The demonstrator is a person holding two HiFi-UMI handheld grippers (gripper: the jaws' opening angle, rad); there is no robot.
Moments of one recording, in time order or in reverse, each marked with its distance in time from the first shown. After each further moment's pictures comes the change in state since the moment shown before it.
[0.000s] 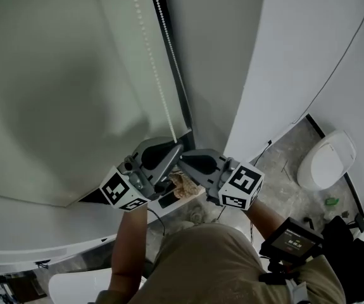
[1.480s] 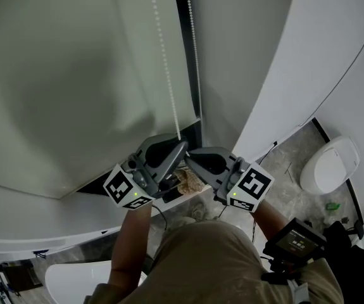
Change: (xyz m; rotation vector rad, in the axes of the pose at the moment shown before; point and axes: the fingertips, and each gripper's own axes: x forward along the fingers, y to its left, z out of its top) left arm -0.014 0.000 0.013 -0.011 -0.050 0.046; right arm 0.002 0.013 0.011 -0.081 -0.007 0.022
